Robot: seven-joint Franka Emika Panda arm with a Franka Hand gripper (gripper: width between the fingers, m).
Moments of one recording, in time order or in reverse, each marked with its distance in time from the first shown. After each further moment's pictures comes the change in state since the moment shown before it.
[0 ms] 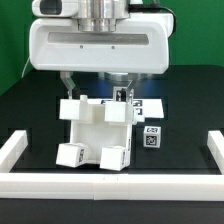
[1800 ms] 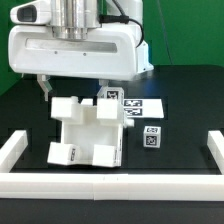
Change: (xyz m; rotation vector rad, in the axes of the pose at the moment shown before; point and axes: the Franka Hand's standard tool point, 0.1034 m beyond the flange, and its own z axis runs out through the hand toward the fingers) arm -0.029 0.043 0.014 -0.022 0.033 0.044
